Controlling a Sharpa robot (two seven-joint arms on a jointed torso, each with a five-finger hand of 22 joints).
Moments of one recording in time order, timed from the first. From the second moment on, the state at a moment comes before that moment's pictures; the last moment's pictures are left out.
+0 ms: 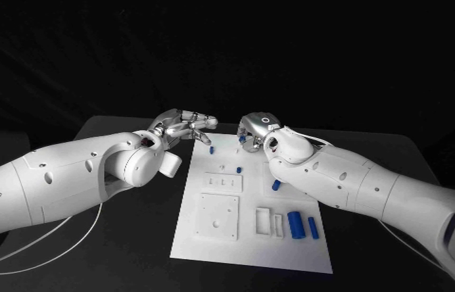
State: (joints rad) left arm 1.36 -0.79 -0.15 1.45 -0.12 -0.25 0.24; left_hand 1.34 0.00 -0.01 -0.04 0.13 0.92 0.16 0.07 0.06 1.06 0.13 0.06 0.06 1.13 0.05 0.75 0.24 0.07 0.95 0.03 0.67 0.37; right arm 1.16 -0.39 0.07 1.05 -1.86 -0.38 -0.26; right_hand 1.26 -0.16 0.69 -0.22 0.07 1.23 0.09 0.06 0.12 1.30 0.05 0.06 0.06 1.44 -0.04 0.89 0.58 0.11 1.45 -0.07 0.43 1.04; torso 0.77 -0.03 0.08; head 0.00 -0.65
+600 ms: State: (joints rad) left arm 1.37 -0.79 -0.15 1.45 -0.12 -0.25 0.24; left_hand 1.34 0.00 -0.01 -0.04 0.13 0.92 0.16 0.07 0.06 1.06 0.13 0.06 0.06 1.13 0.05 0.75 0.24 0.07 0.95 0.03 0.67 0.37; right arm 1.16 -0.38 0.07 1.04 -1.86 -0.37 -0.25; right_hand 1.25 -0.16 0.69 -0.23 0.08 1.23 0.09 0.06 0.11 1.30 0.05 0.06 0.06 1.44 -0.04 0.89 0.57 0.11 1.46 -0.07 0.42 1.05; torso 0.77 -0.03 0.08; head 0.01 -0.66
